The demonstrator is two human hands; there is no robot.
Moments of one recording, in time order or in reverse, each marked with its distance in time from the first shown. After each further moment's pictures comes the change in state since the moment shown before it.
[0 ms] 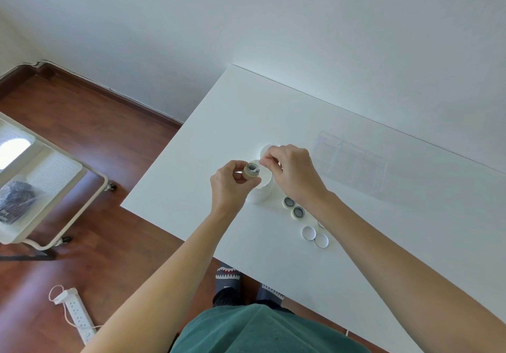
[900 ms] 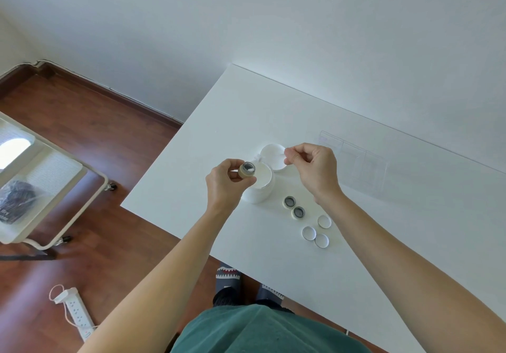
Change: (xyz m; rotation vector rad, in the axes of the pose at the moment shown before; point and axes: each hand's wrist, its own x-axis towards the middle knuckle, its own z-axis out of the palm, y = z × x) left_hand 0.007 -0.003 -0.008 -0.029 -0.002 -0.038; right_hand -0.005 0.029 -0.007 0.438 0.214 0.441
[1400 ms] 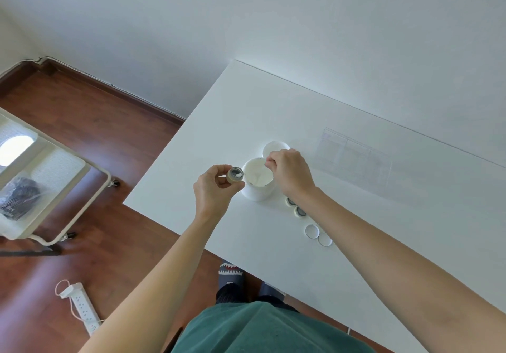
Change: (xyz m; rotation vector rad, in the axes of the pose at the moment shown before) left_hand -0.008 -0.017 -0.022 -0.022 0.054 -0.032; right_hand 0.015 0.019 0.049 -0.642 -0.211 -0.248
